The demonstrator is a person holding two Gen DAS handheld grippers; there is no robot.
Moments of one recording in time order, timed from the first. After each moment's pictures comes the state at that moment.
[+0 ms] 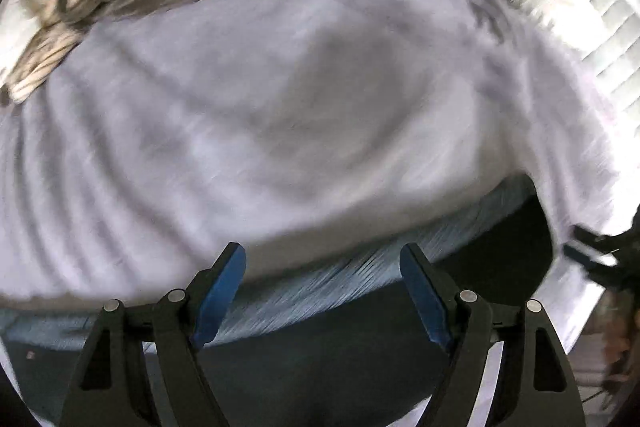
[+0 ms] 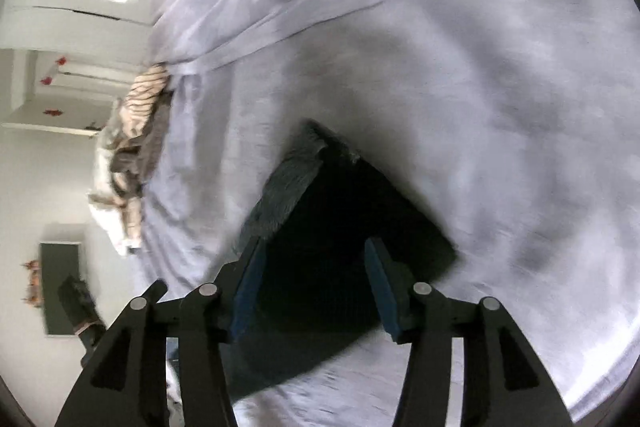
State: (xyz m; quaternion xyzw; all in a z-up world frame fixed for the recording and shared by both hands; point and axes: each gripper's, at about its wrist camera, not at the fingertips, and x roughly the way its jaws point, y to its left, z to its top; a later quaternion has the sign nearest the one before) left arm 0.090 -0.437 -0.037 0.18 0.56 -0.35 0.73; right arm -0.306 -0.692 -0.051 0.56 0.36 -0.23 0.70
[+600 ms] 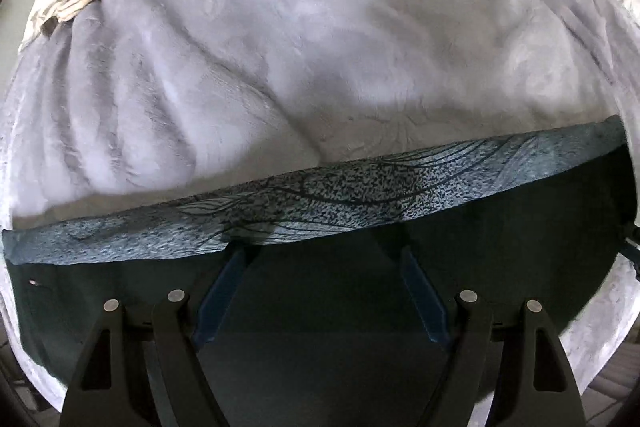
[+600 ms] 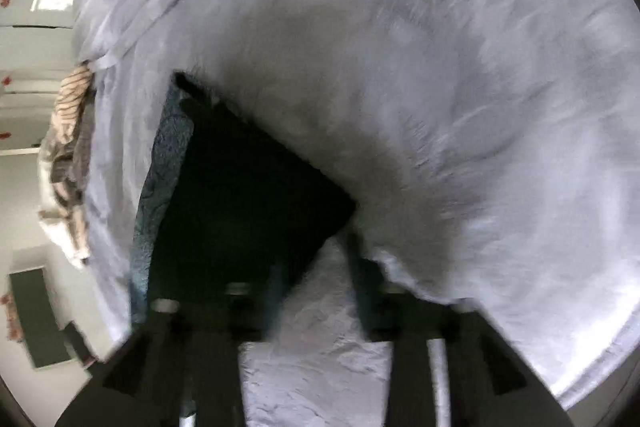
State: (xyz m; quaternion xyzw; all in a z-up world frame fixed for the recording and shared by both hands) left arm 0.088 -0.394 -0.096 0.22 0.60 -0.25 0.73; right arm -0.317 -0.693 -0.104 0.56 0.43 -0.29 0.64
